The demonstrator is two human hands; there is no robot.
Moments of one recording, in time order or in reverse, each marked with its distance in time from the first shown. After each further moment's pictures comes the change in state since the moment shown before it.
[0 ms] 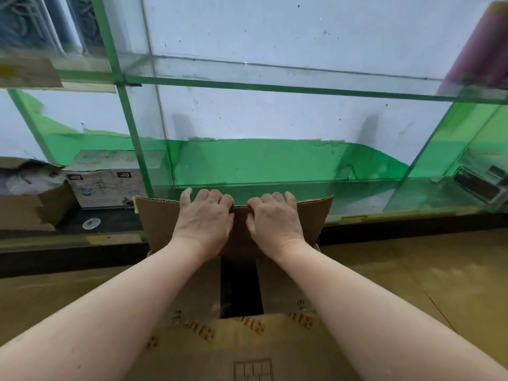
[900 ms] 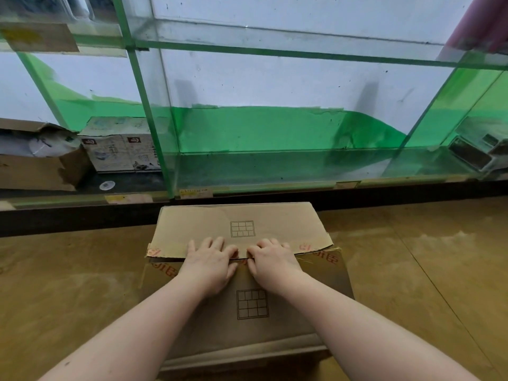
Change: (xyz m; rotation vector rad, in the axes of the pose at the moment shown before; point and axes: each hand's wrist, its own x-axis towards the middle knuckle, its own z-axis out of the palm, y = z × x) left_hand -0.111 0.017 0.057 0.008 -0.549 0.051; right_hand -0.109 -0.007 0.056 -0.005 -0.489 -0.019
